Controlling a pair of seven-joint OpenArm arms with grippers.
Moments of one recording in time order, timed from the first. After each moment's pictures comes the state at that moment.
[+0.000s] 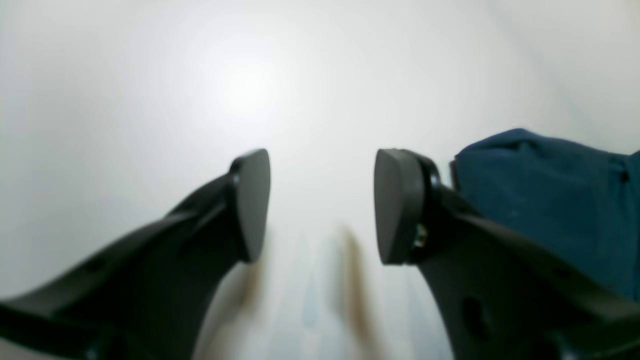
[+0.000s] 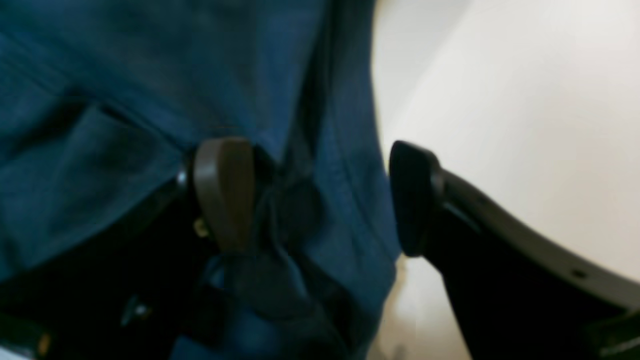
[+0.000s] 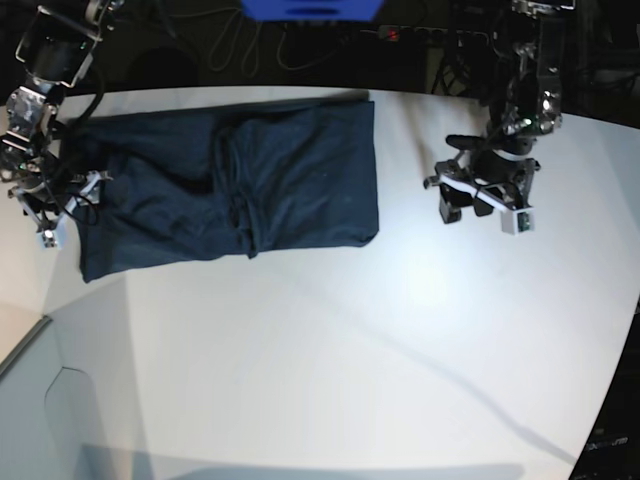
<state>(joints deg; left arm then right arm) 14.4 -10.9 -2.5 87.8 -28.3 -2.1 22.9 1.7 13.0 34.9 66.9 -10.2 39.1 -32.9</state>
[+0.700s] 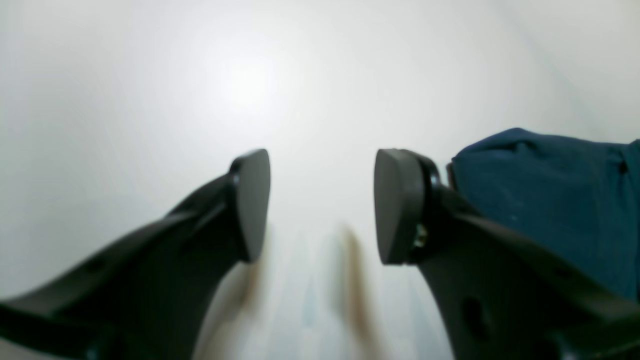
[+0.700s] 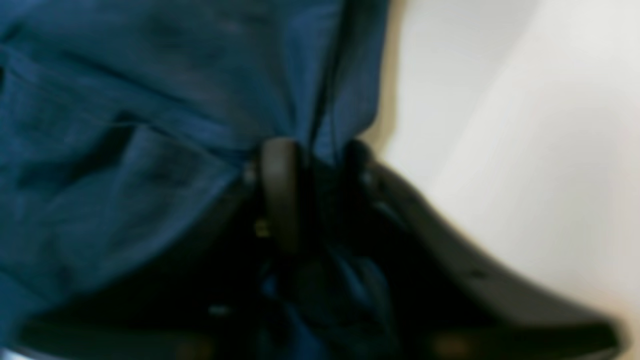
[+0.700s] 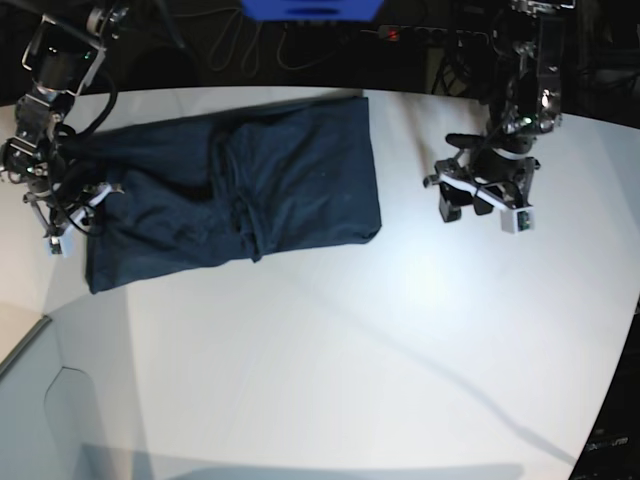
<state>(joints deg) 14.5 -10.9 -2.5 87.9 -28.3 -2.1 22.9 3.5 11.9 35.0 60.7 -7.4 39.0 -27.0</state>
